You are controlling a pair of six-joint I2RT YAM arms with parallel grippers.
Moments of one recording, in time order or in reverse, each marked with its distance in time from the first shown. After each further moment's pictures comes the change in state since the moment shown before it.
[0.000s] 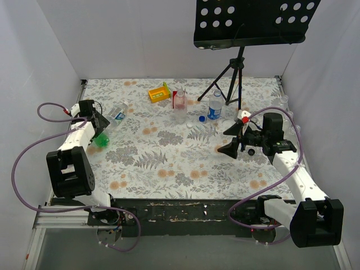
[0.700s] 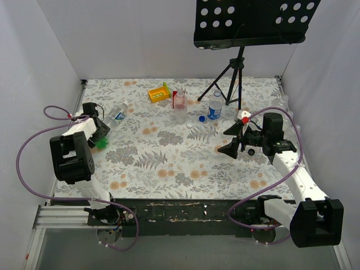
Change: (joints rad) left arm 0.019 0.205 0.039 -0.019 -0.037 -0.015; right arm -0.001 0.000 0.000 0.000 -0.001 -0.009
